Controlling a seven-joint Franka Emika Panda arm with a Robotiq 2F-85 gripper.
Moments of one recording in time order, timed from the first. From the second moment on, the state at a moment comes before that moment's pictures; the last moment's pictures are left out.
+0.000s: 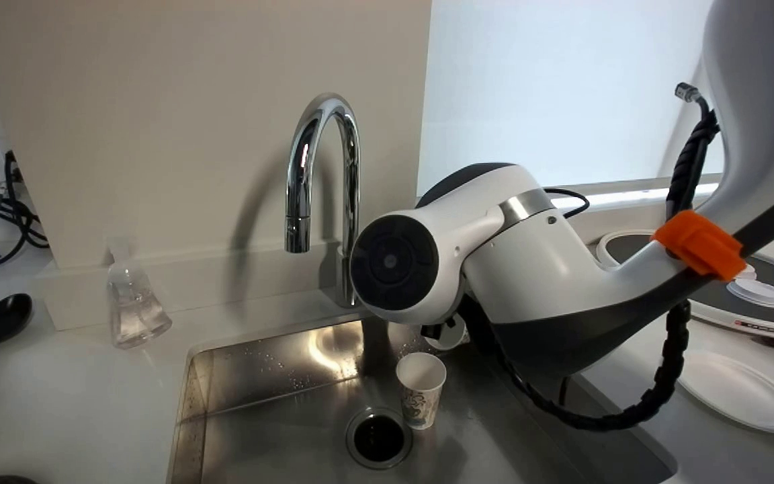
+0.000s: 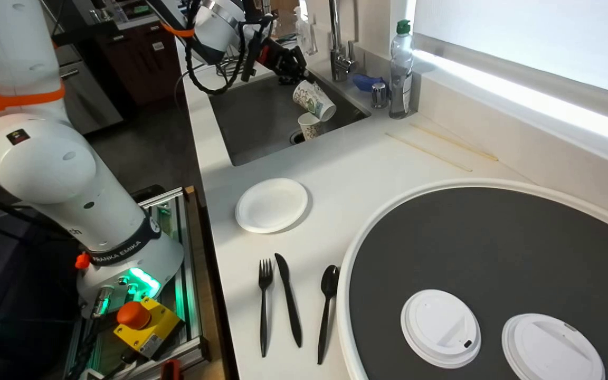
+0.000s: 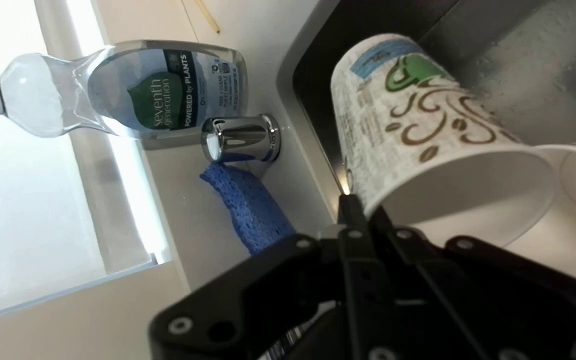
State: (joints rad) arm 0.44 0.35 0.36 -2.04 -1.27 1.95 0.72
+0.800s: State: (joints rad) arm 0.47 0.40 0.36 -1.99 -1.33 1.86 0.72
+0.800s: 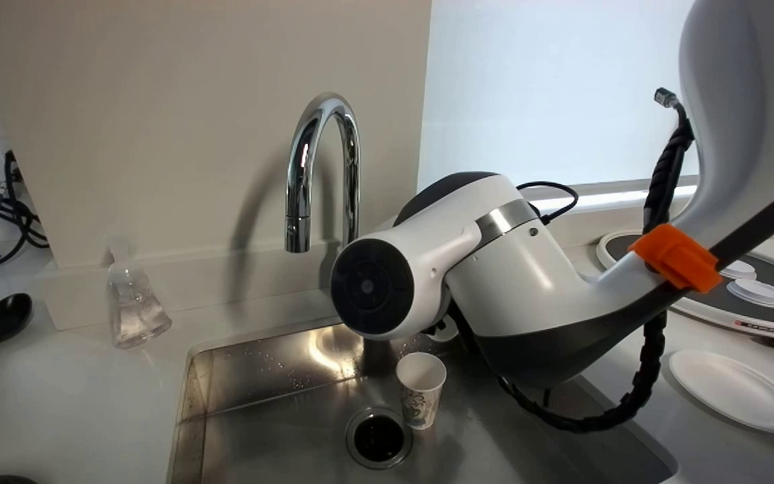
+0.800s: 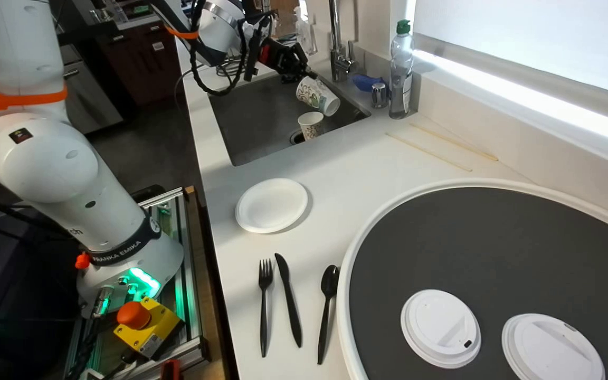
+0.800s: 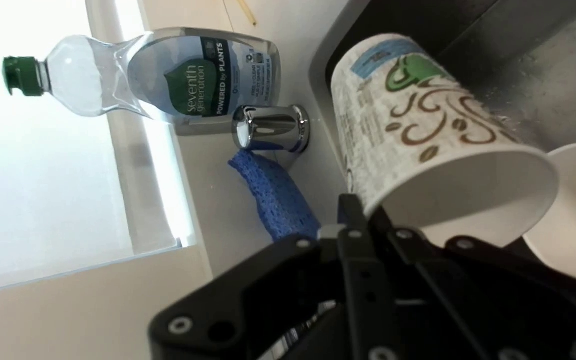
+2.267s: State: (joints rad) arm 0.52 0.44 0.36 -1.96 -1.41 1.80 0.69
